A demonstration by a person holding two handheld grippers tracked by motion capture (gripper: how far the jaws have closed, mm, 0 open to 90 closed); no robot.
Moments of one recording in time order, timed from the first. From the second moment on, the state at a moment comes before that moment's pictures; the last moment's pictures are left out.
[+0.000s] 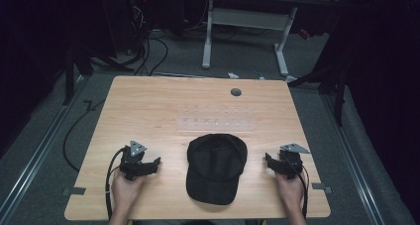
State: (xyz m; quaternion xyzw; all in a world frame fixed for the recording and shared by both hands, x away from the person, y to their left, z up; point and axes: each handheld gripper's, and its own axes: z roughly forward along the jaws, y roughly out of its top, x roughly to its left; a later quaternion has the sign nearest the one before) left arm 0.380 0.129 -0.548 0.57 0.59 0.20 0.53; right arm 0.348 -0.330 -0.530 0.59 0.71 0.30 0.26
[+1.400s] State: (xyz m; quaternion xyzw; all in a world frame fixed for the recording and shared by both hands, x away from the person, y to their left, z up) left arm 0.380 0.129 -0.547 0.57 0.59 0.20 0.53; right arm 0.336 -0.330 -0.520 0.59 0.70 0.34 0.22
